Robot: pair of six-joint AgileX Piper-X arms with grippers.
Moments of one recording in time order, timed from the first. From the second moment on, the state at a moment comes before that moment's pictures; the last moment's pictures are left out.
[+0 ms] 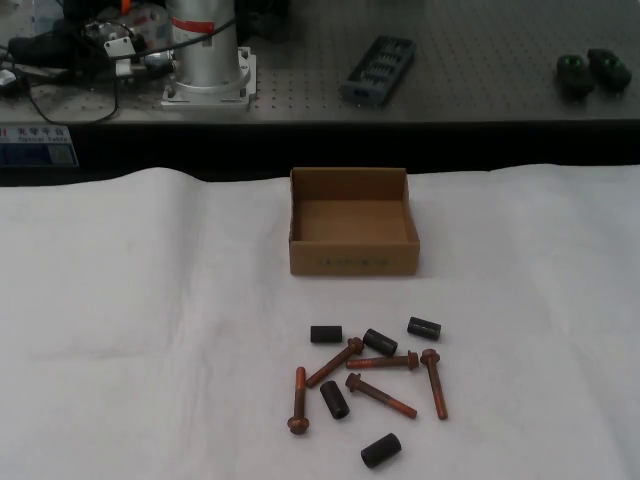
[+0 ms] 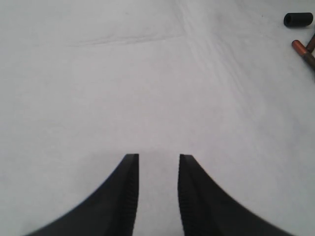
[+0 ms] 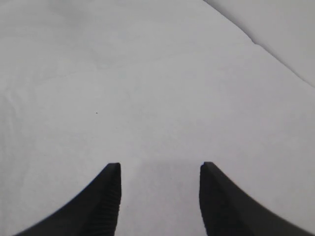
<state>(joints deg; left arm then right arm) 5.5 0.1 -0.2 30.4 18.2 6.4 14.8 0.2 0.4 35.7 31.5 12.8</state>
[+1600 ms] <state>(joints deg) 5.5 0.1 0.5 27.7 26.4 -24.1 14.8 0.2 0.4 33.6 31.5 23.6</state>
